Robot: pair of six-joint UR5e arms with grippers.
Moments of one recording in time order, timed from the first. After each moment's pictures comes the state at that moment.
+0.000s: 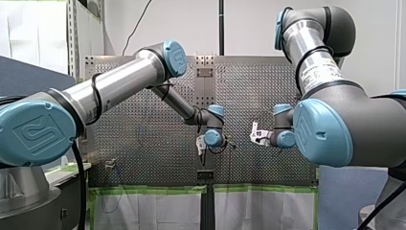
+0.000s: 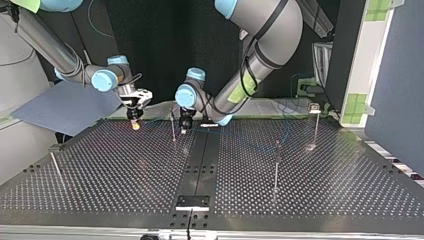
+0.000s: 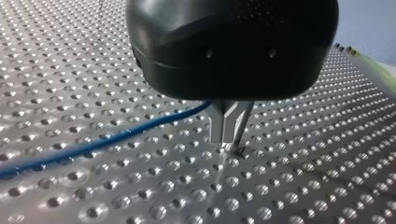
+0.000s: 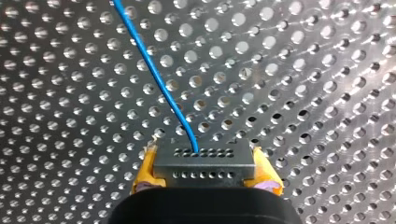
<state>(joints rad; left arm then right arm) -0.62 -2.61 -1.05 -2.78 -1.88 -1.80 1.80 -0.78 1.59 -0.69 1.28 1.74</state>
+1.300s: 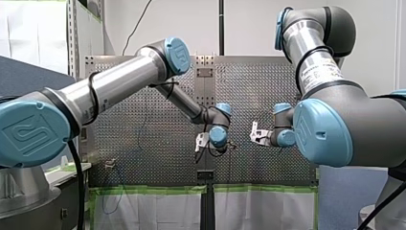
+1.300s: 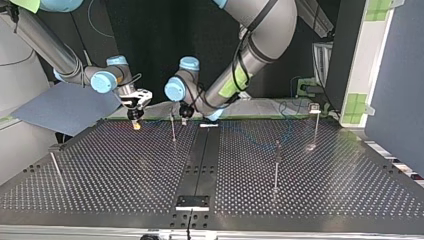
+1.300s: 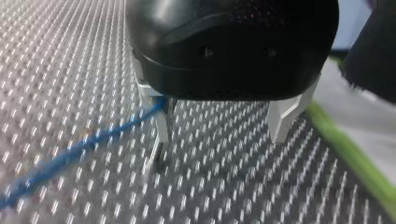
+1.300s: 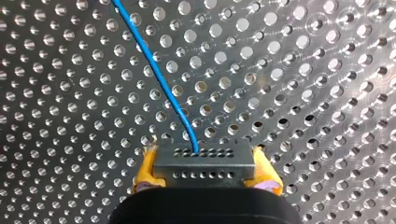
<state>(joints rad) -0.69 -2.61 -1.05 -3.00 -2.02 -1.60 1.79 -0.78 1.58 -0.65 1.26 1.75</state>
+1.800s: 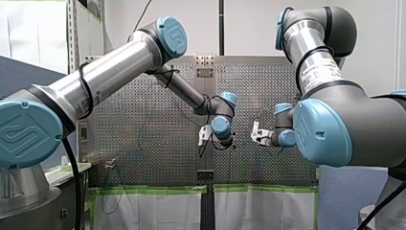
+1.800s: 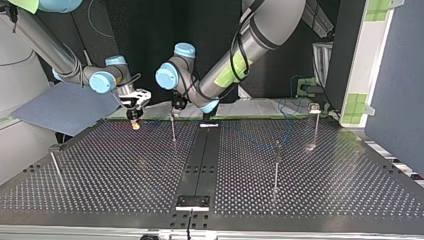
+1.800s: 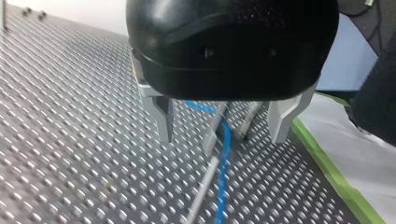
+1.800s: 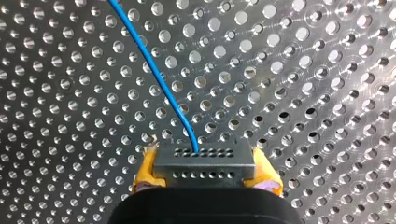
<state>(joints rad) -0.75 -2.48 -1.17 -3.00 -2.03 -1.64 1.79 -0.77 1.58 -0.65 1.25 1.77</state>
